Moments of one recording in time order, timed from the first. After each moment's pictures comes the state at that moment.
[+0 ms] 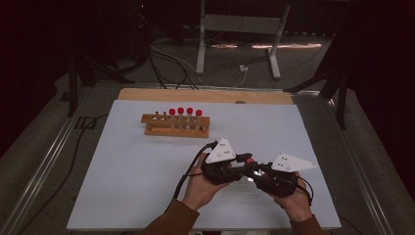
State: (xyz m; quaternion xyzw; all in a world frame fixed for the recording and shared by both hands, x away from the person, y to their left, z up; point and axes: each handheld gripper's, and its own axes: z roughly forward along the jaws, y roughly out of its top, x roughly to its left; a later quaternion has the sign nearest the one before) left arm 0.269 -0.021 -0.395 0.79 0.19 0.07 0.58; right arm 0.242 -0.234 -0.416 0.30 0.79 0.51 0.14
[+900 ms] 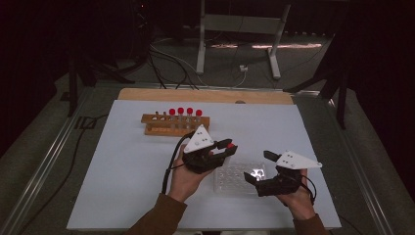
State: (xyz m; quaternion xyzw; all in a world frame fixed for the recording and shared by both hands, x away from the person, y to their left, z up) left arm 0.288 0.024 -0.387 0.76 0.25 0.12 0.59; right arm 0.248 -0.245 -0.421 0.34 0.77 0.51 0.18
